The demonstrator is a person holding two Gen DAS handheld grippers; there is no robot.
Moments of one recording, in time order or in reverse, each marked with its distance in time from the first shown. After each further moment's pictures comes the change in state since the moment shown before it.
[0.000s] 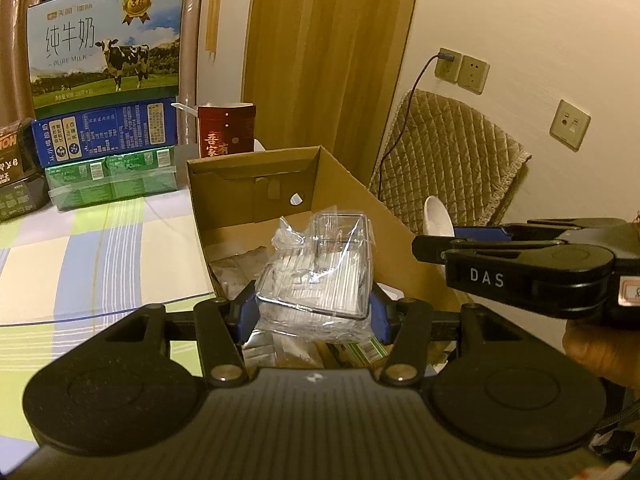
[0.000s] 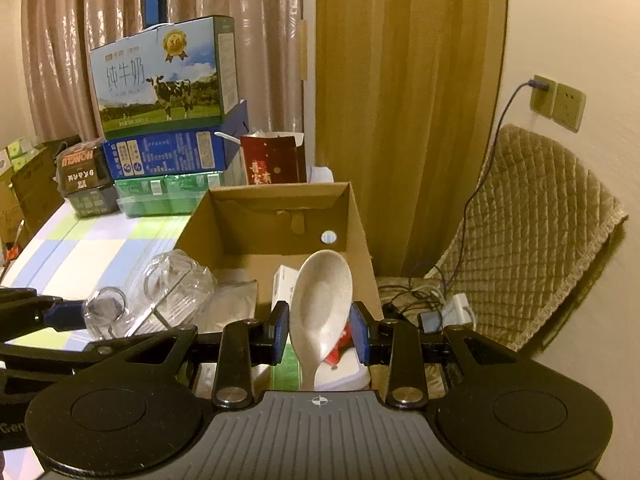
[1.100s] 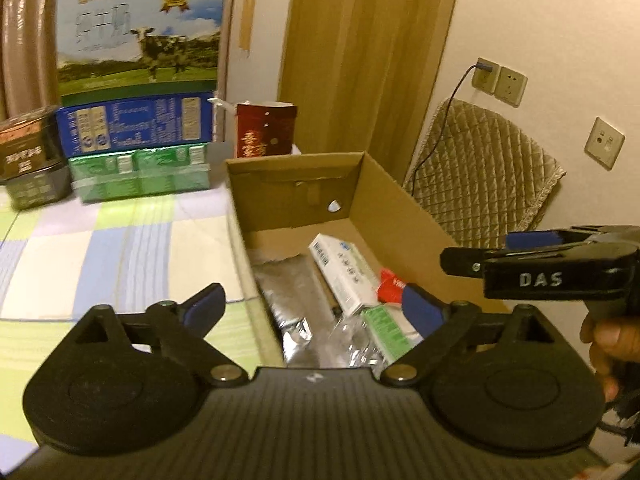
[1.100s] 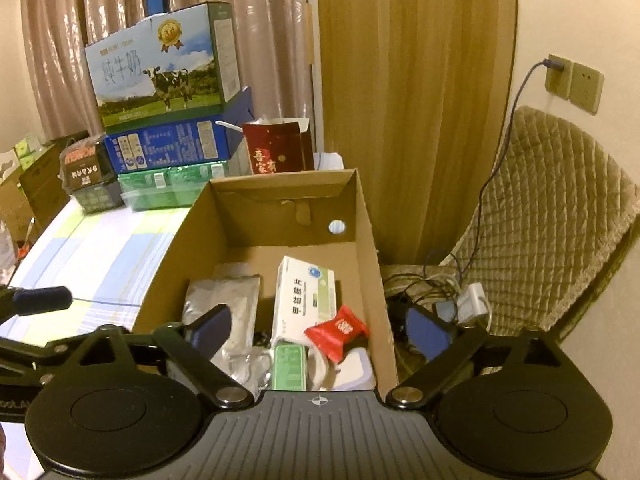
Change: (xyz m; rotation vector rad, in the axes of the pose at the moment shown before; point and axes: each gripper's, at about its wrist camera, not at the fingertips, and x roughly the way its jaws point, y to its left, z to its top) left arm 0.011 0.028 0.001 -0.059 -0.016 0.079; right arm 0.015 -0.019 0.002 0.024 0.050 0.058
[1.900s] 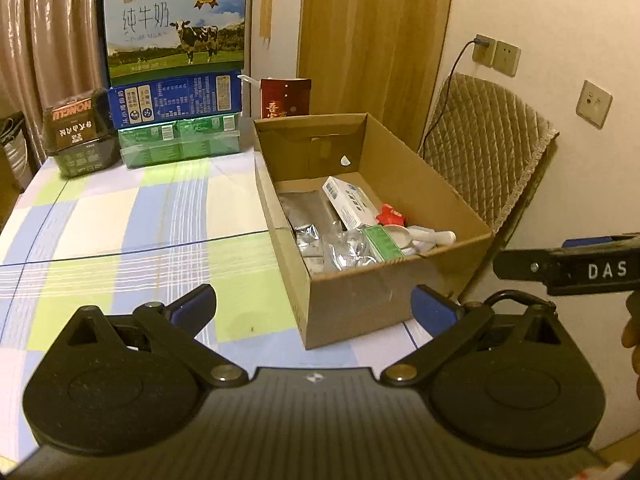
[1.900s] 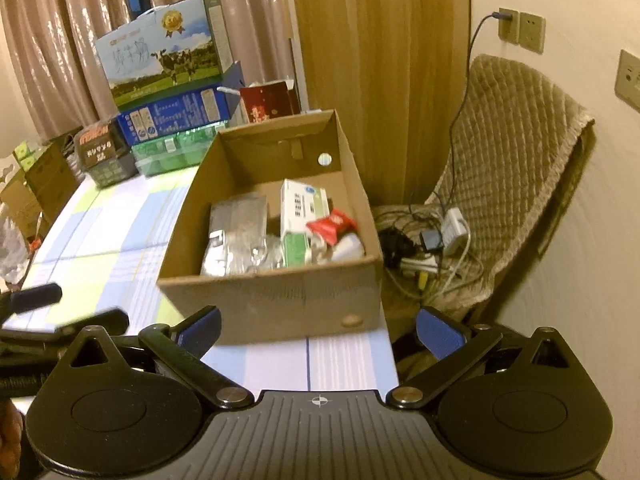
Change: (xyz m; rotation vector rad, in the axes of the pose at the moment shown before) left arm -0.088 -0.027 -0.067 0.022 0.036 0.093; right arm -0.104 0.010 -0.077 0.096 0.094 -0.021
